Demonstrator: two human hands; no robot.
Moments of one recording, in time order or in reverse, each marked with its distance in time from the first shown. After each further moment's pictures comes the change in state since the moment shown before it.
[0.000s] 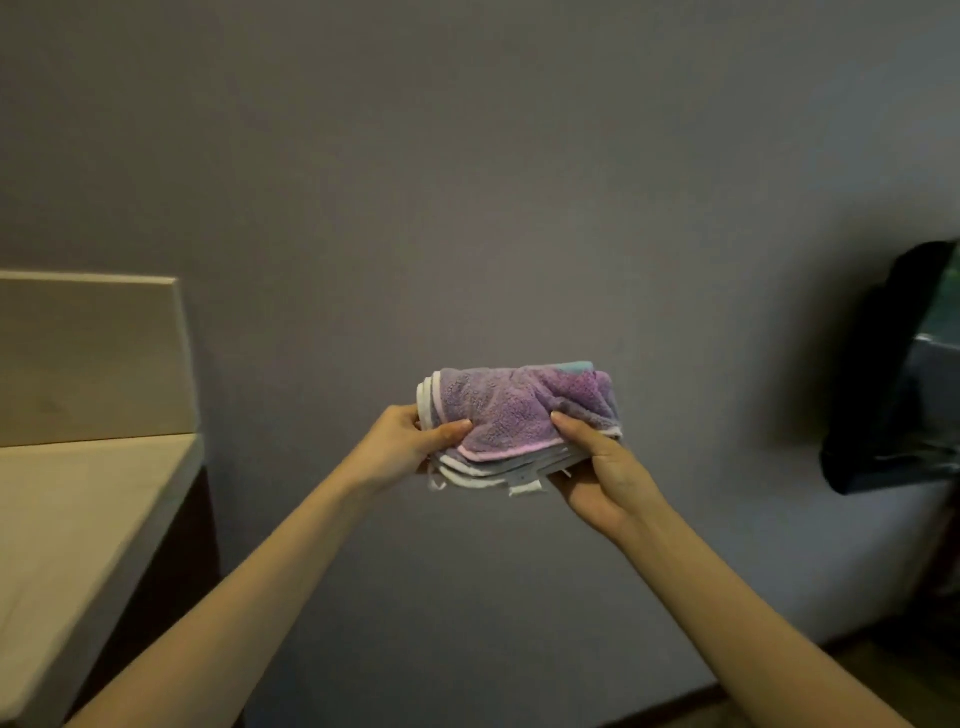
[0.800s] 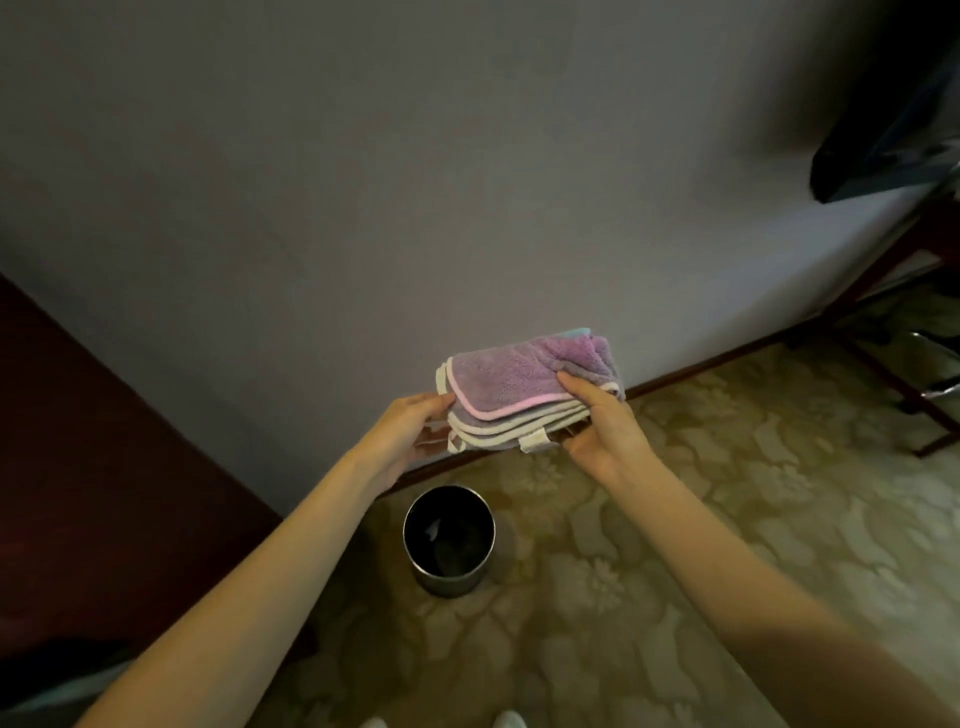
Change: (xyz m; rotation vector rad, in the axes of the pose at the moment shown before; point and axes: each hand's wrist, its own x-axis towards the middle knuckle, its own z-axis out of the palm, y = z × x) left_hand -0.071 -0.214 0.161 -0.315 -0.121 -0.803; right_hand -0.065 0.106 -0.239 -0.009 0.600 0.297
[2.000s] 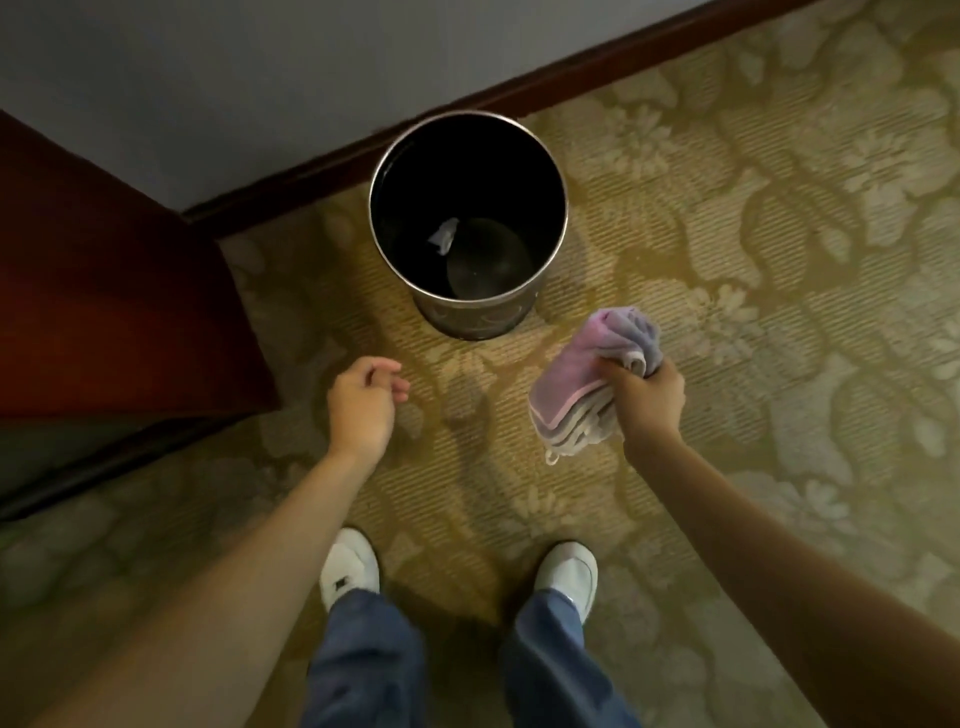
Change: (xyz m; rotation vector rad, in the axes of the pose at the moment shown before) left_hand 0.191 -0.591 -0.114 0.311 0.559 -0.167; right_hand 0.199 0.474 -0.367 -0.749 0.520 0.058
